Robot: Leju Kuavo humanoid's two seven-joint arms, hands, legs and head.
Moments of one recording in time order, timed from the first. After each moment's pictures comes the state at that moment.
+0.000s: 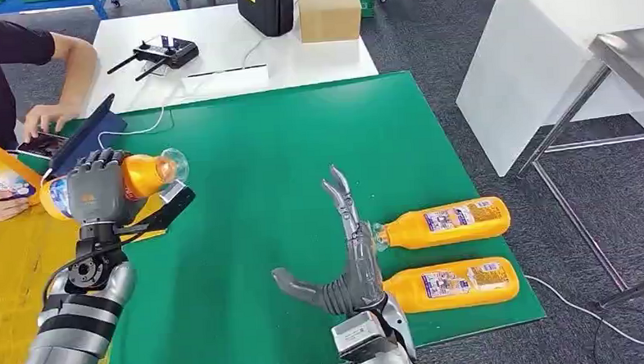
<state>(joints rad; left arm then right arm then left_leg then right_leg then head) -0.45 0.15 -0.17 -1.12 -1.57 0.65 0.24 -0.06 0.13 0.64 -1.61 0.26 -0.39 -0.56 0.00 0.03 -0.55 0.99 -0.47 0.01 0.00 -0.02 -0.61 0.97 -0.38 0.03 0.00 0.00</state>
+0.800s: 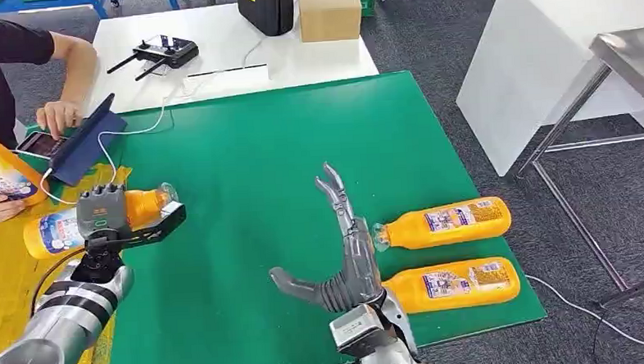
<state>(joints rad) -0.63 0.22 -0.38 -0.61 -1.57 0.48 0.51 -0.07 0.13 0.63 -1.61 0.27 -0.34 -0.53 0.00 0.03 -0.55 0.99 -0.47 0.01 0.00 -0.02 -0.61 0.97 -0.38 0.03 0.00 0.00</state>
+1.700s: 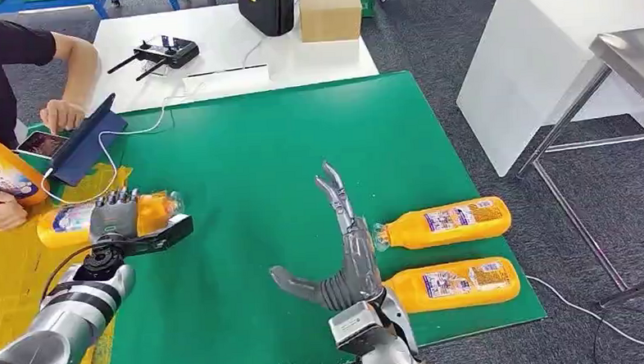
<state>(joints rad) -0.67 0.17 -0.30 -0.49 -1.47 0.38 0.31 -0.07 0.14 0.62 -1.61 0.27 -0.33 -0.52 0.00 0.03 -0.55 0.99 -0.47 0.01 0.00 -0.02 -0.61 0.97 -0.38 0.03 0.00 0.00</state>
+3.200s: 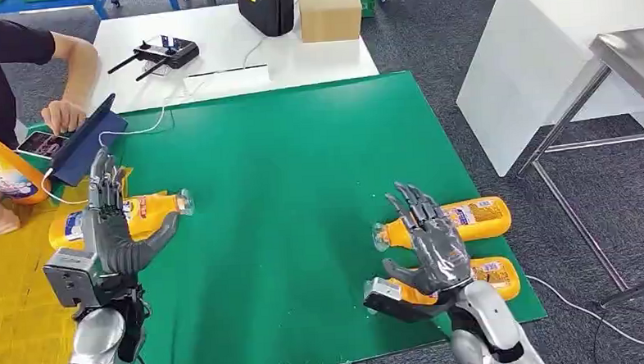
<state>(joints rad) -0.10 -0.01 -0.10 -1.63 -0.26 0.26 -0.42 0.00 -0.23 0.34 -1.62 0.89 -0.19 -0.14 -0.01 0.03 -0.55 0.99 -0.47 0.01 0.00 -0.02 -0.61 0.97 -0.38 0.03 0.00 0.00</state>
